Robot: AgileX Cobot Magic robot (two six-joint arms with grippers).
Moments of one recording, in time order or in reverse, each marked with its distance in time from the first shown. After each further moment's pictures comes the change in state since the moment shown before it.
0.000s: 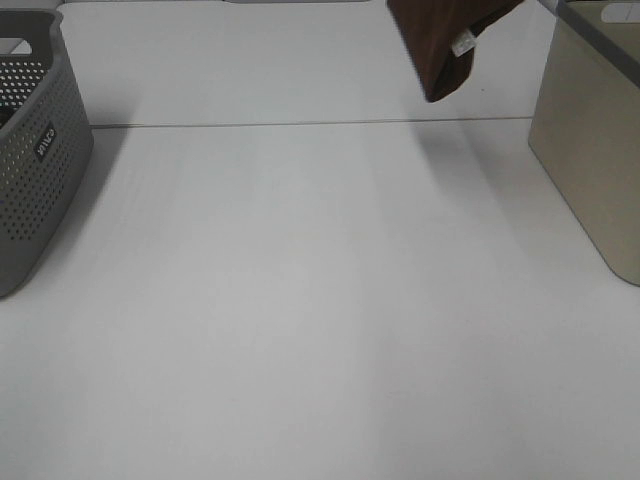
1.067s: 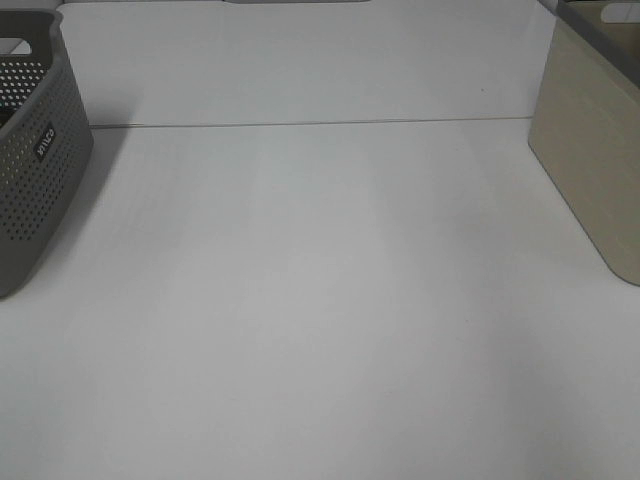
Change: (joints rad) left arm 0.000 0.000 0.000 0.000 0.000 0.000; right arm -0.471 -0.074 0.012 0.002 0.040 0.063
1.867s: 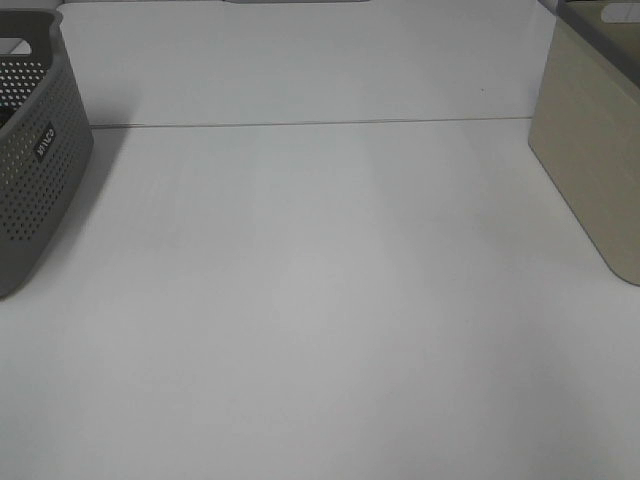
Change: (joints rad) left arm 0.000 0.000 0.000 0.000 0.000 0.000; right arm 0.000 0.083 0.097 0.008 -0.001 0.051
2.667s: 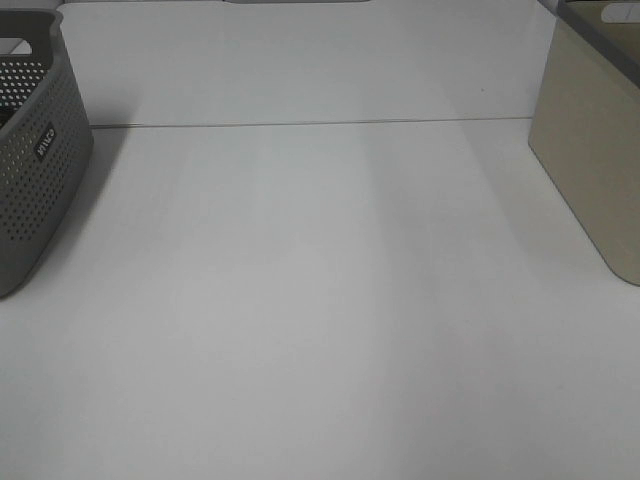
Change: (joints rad) left arm 0.000 0.000 0.000 0.000 0.000 0.000; right arm 0.254 -0.357 0.188 -0.004 -0.001 0.043
